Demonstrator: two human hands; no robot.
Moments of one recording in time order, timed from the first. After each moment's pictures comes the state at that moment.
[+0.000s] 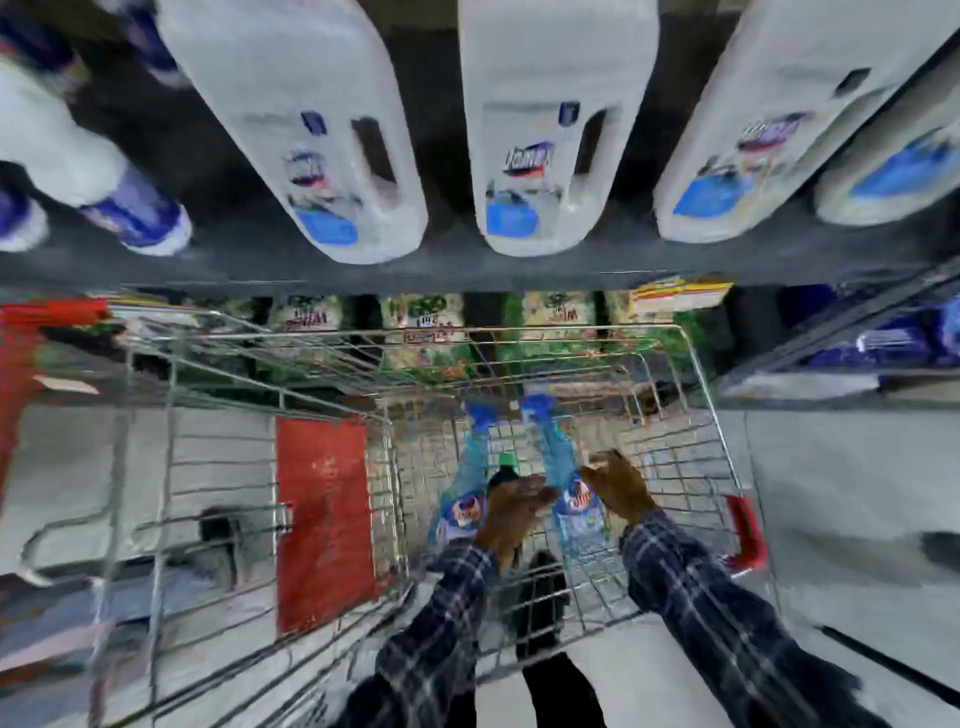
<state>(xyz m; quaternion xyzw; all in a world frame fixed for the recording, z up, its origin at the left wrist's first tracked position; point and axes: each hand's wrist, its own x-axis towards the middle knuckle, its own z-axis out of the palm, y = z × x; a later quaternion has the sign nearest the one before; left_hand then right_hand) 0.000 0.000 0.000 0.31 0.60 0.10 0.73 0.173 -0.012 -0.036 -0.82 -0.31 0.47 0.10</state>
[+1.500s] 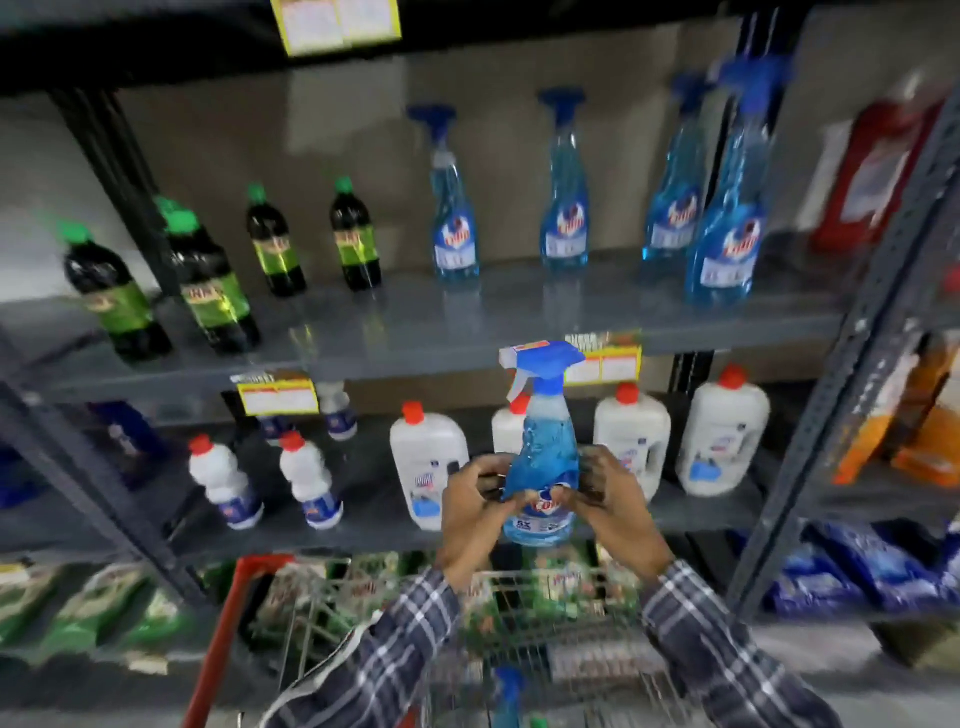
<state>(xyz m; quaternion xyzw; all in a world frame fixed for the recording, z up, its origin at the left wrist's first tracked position) -0.045 0.078 0.401 0.64 0.43 0.43 0.47 0.132 0.015 0.402 -0.54 -0.53 0.34 0.57</state>
